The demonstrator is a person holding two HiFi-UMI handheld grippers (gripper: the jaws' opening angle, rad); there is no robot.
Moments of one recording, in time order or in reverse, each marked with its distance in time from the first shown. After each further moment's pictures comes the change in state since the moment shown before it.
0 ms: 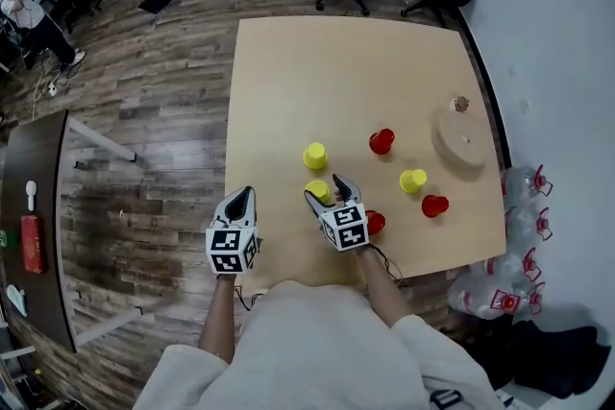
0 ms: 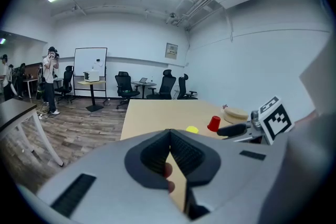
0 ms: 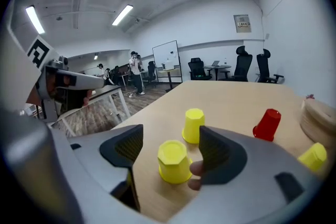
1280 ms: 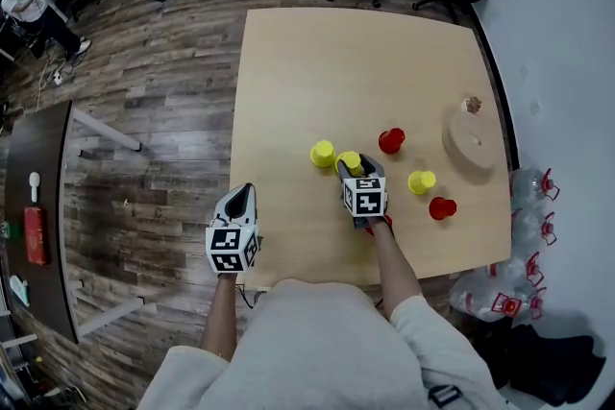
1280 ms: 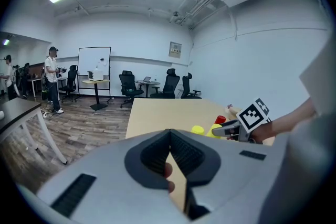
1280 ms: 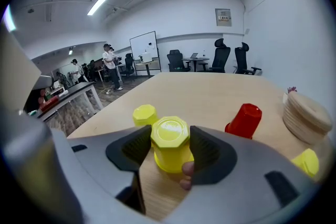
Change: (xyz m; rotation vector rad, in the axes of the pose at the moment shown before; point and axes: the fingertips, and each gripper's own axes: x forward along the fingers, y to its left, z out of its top) left arm 0.003 0.011 -0.001 -0.016 0.015 0.039; right arm 0.031 -0.105 -0.006 0.097 0.094 -0.218
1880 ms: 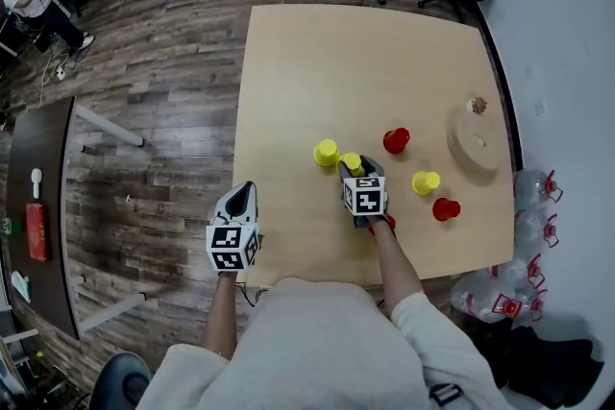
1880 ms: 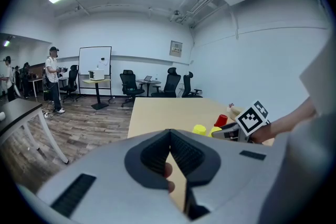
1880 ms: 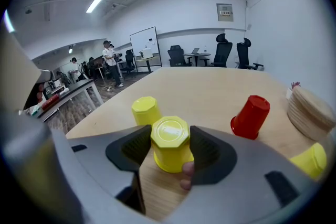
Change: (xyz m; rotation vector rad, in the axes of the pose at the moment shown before) left arm 0.001 0.007 -0.001 0.001 0.012 0.013; right arm 0.012 0.006 -0.014 0.000 0.050 0.014
